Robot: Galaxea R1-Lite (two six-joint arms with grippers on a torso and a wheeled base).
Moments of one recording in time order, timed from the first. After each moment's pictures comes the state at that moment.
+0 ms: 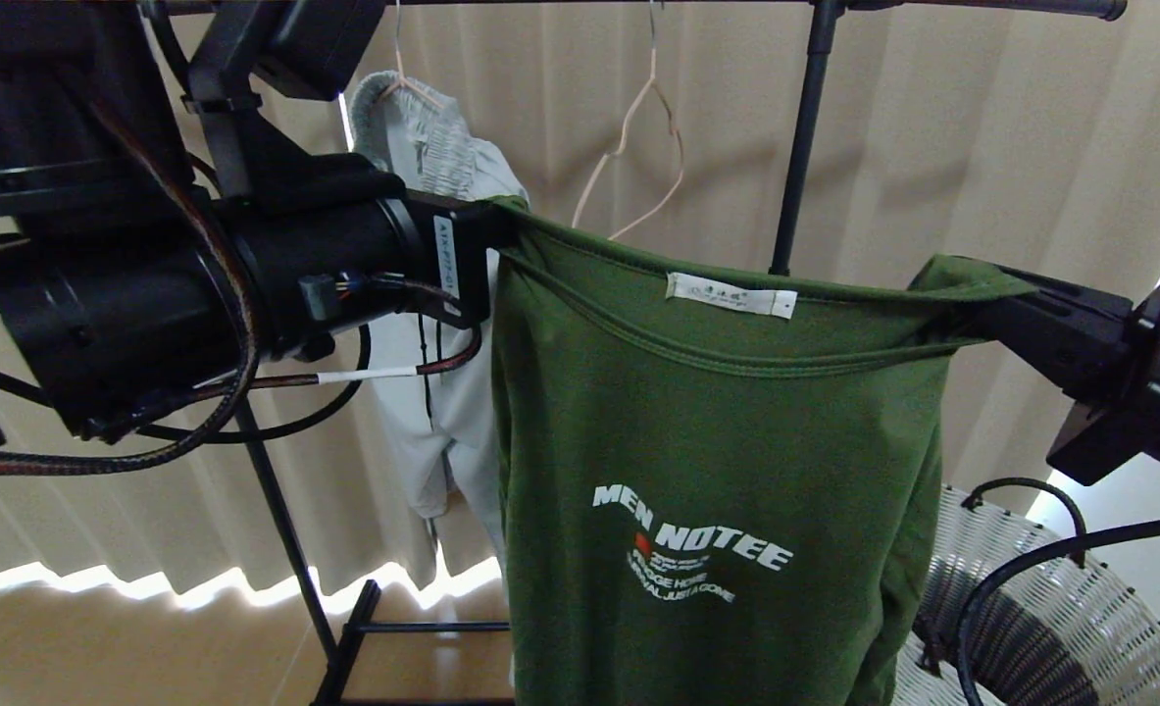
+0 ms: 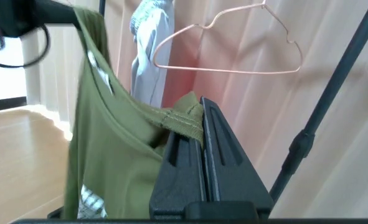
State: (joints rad) left arm -0.67 1.51 -1.13 -0.36 0.06 0.06; right arm 0.52 1.23 -0.57 -0.85 0.18 -0.08
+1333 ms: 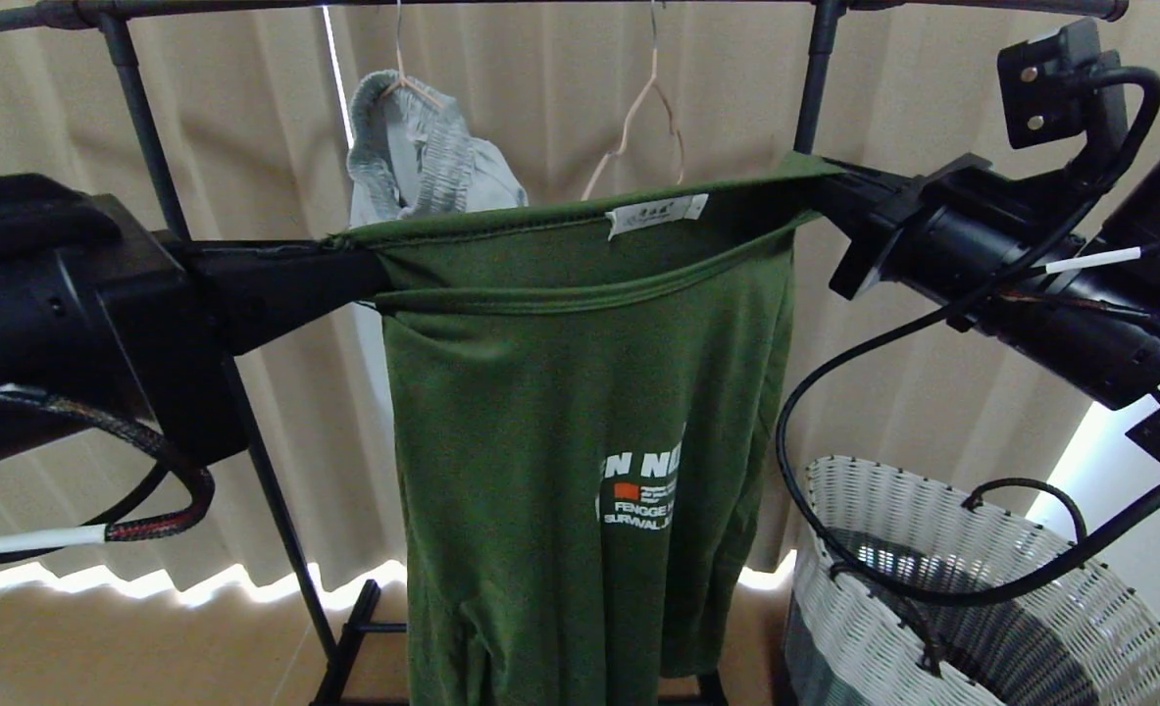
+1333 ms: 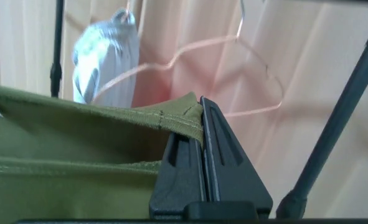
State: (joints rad) left arm -0.73 1.20 -0.99 -0.16 0.00 0.06; right arm 0.45 1.63 -0.96 -0.94 0.19 -0.09
